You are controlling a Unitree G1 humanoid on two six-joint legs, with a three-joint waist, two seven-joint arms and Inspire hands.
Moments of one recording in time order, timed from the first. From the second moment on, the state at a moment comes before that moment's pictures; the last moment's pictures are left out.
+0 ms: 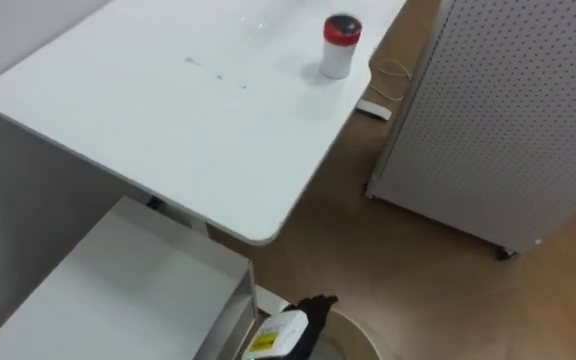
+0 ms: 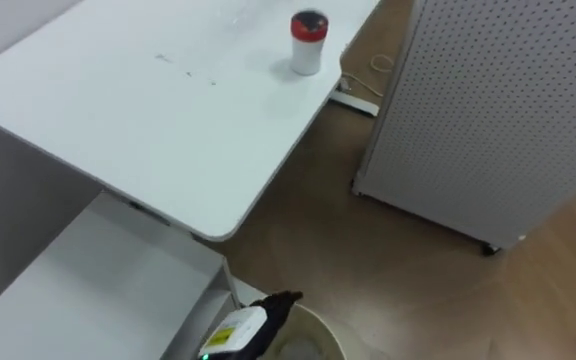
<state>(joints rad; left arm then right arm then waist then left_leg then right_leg) -0.27 0.10 -0.67 0.89 0.56 -0.25 0.29 -0.20 -0.21 0.40 1.25 0.35 -0.22 0.05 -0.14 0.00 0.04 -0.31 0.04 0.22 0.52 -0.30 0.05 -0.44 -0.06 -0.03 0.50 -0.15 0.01</state>
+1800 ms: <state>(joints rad) -0.02 0.26 -0.14 0.20 0.53 -0.37 0.58 -0.01 -0.23 0.17 1.21 0.23 -0.19 0.05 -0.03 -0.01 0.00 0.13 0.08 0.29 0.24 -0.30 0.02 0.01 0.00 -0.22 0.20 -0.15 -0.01</state>
